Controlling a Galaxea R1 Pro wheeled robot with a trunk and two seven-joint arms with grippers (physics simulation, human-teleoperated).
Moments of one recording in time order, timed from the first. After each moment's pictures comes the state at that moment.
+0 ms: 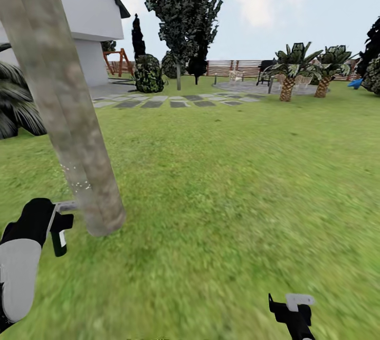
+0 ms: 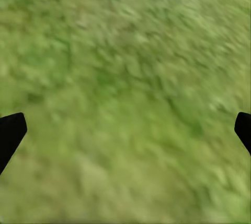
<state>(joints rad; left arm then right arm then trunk) -0.93 0.28 0.45 -0.65 -0.51 0.90 -0.24 -0.49 -0.11 -0.37 -0.05 0.36 -0.53 -0.12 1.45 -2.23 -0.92</state>
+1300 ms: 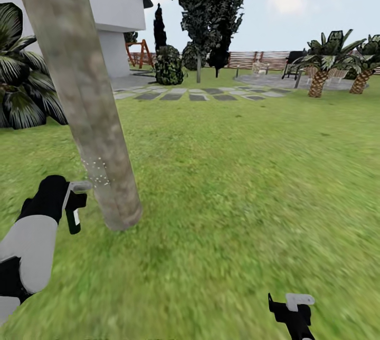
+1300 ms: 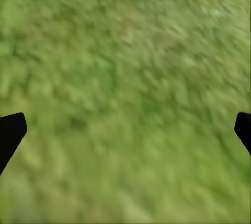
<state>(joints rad) -1.06 0.21 0.41 -0.65 -0.52 0.98 -0.20 -0.49 -0.11 -0.37 -0.05 0.36 -0.53 -0.12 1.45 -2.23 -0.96</state>
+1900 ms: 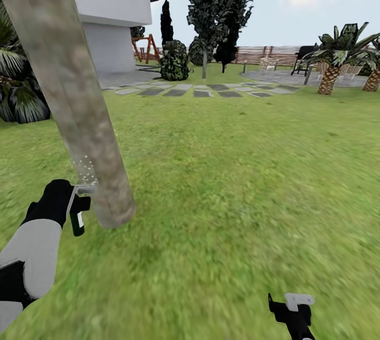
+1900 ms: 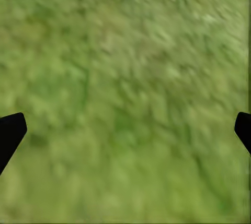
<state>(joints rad) -1.04 0.19 0.41 -0.65 -0.52 0.95 -0.20 -0.49 -0.11 -0.37 -0.05 0.36 -0.53 -0.12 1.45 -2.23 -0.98</state>
